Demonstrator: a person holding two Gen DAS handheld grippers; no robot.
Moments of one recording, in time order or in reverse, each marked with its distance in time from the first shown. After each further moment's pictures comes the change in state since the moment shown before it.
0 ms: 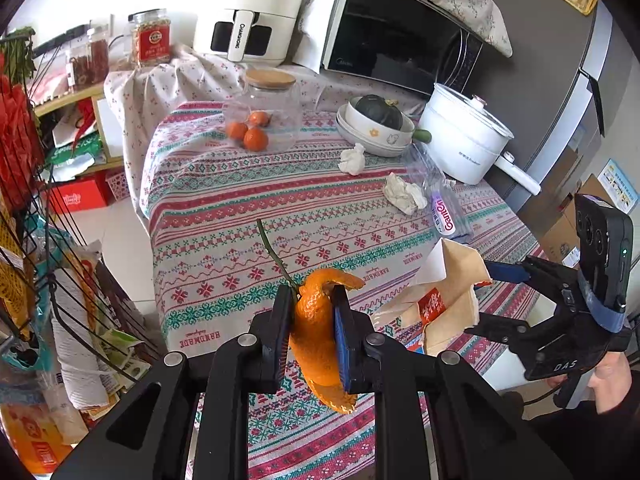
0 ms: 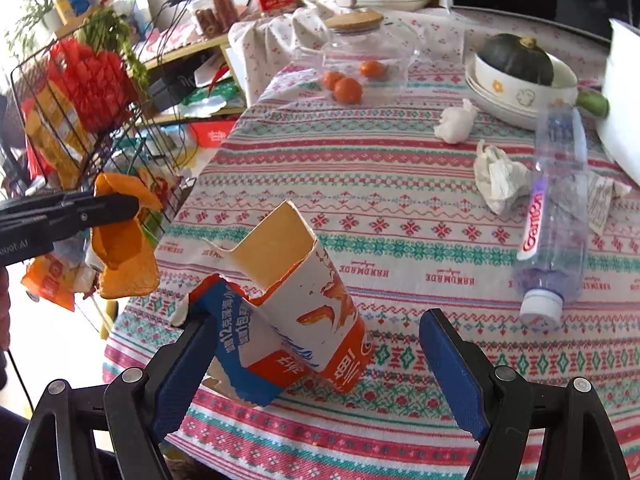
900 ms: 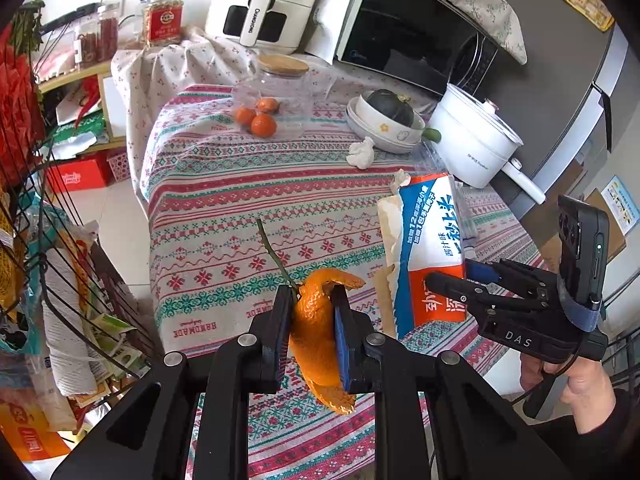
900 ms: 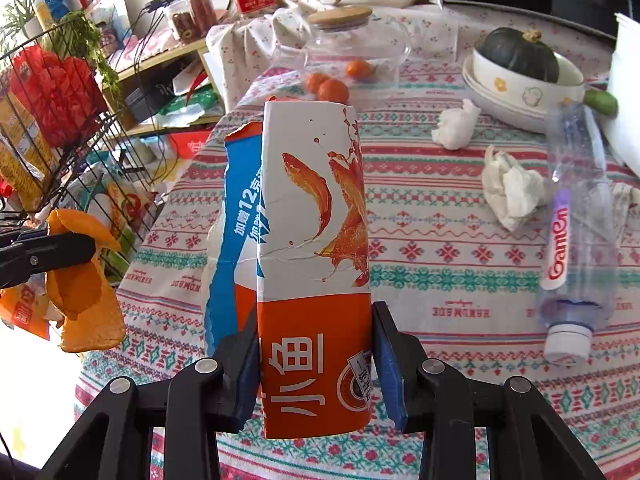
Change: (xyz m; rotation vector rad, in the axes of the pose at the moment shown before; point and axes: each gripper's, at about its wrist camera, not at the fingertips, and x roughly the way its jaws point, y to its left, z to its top) left arm 0.011 0.003 0.002 -0.061 0.029 -0.015; right arm 0.030 -0.010 0.012 0.065 -0.032 -0.051
